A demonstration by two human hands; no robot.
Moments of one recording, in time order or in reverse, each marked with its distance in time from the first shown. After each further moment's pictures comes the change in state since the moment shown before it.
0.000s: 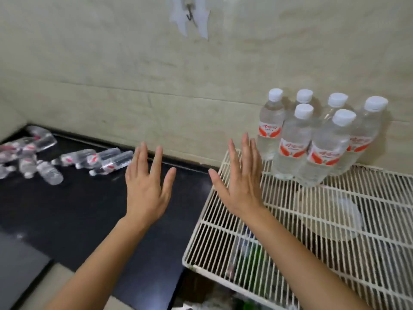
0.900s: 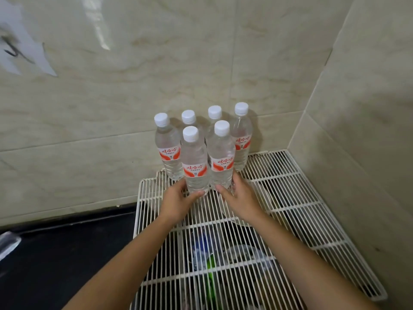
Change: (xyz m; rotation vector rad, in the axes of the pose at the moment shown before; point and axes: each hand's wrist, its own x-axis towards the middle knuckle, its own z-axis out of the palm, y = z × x) left_hand 0.055 0.191 0.159 -0.800 -0.728 0.162; right_hand -0.043 0.147 -0.101 0.284 -0.134 0.783
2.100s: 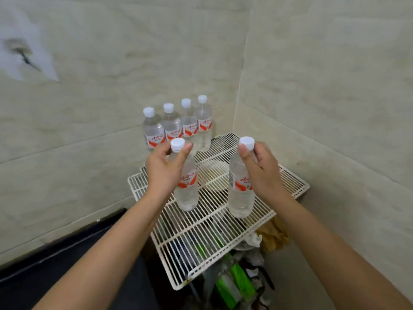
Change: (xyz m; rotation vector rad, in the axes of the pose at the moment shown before) left_hand -0.108 0.073 -0.100 -0.428 0.021 0.376; right_hand -0.193 -0.149 -0.003 -0.061 0.720 -0.089
